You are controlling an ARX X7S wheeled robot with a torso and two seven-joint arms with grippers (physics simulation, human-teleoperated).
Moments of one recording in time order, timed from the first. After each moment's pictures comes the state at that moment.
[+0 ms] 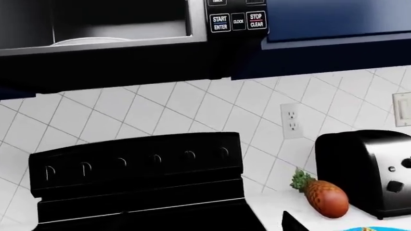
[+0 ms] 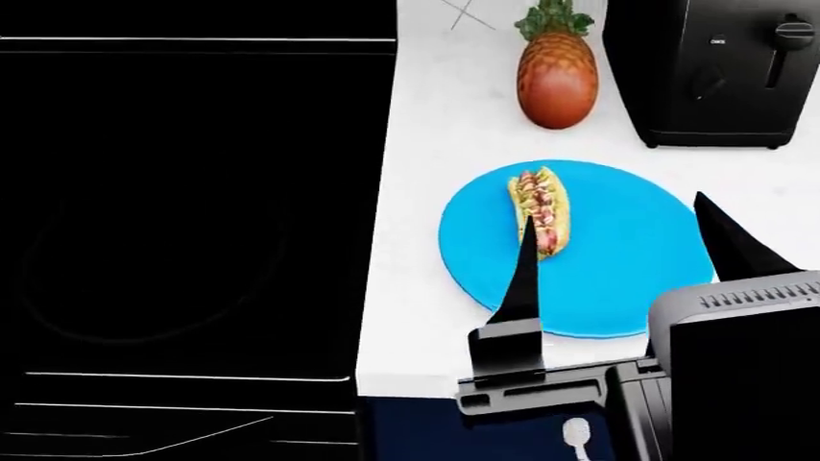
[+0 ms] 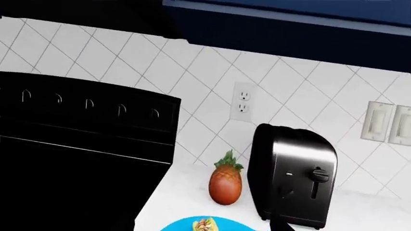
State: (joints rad) left arm -0.33 -0.51 -0.20 1.03 -0.78 -0.91 -0.37; right arm 0.53 0.46 0.17 -1.01 0.91 1.23 0.48
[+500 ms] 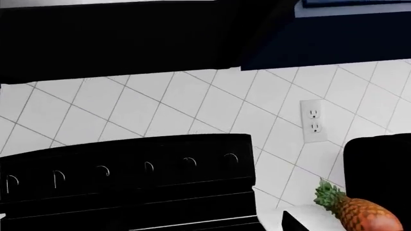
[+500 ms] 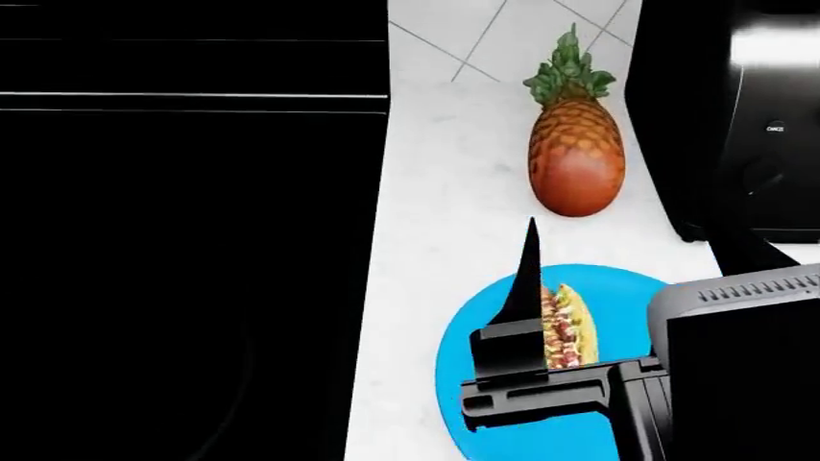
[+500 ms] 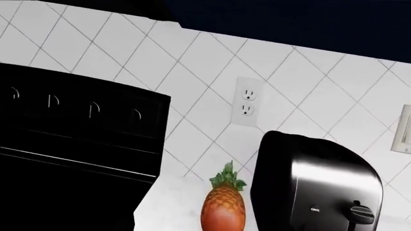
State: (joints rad) left arm -0.31 -0.56 -0.19 1.03 -0.84 -0.87 -0.44; right arm 0.56 0.49 0.18 -1.00 1.02 1.27 0.55
